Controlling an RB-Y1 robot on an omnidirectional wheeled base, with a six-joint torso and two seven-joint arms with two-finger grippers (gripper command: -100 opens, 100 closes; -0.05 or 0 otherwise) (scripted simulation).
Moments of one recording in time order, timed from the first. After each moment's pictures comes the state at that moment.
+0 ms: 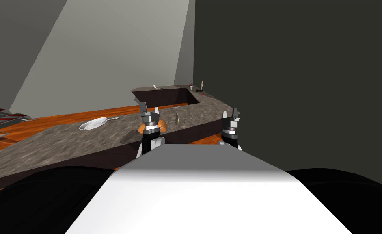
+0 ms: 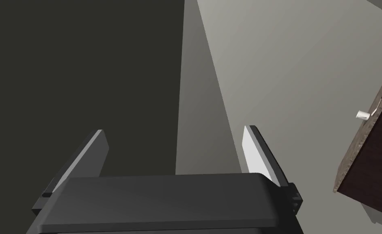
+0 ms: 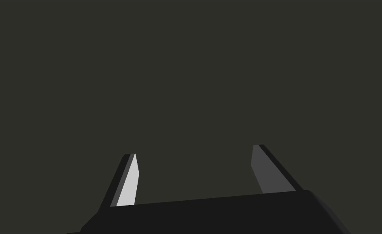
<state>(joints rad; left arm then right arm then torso) 0.48 0.02 0.06 -2.30 0.04 -0.42 0.07 0.54 0.00 0.00 -2.21 0.10 -0.59 -0.16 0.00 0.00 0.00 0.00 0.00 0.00</state>
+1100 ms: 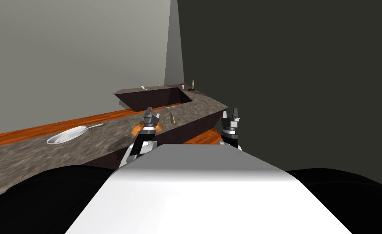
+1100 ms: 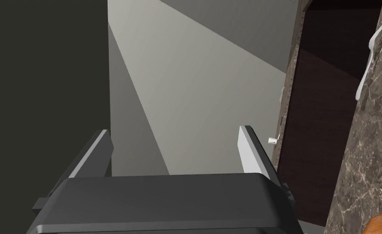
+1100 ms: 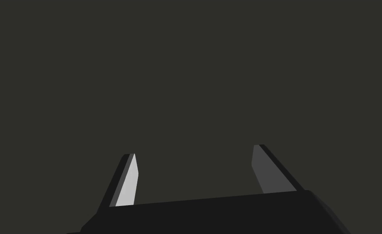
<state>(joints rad) 0.55 0.24 0.13 -2.32 0.11 -0.14 0.19 0.54 0.00 0.00 -2.21 0.10 -0.59 -0.16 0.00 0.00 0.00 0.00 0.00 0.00</state>
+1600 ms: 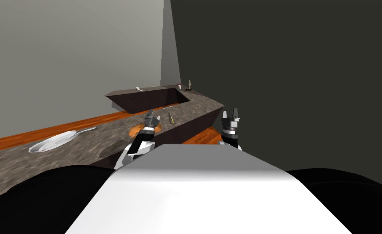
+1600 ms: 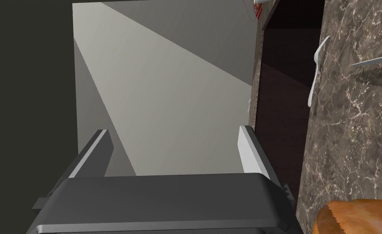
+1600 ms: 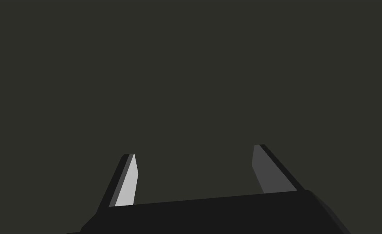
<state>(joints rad) 0.57 0.31 0.15 -2.31 0.14 -0.02 0.24 0.54 0.00 0.00 -2.21 0.10 -0.59 -0.16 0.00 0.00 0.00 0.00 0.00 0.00</state>
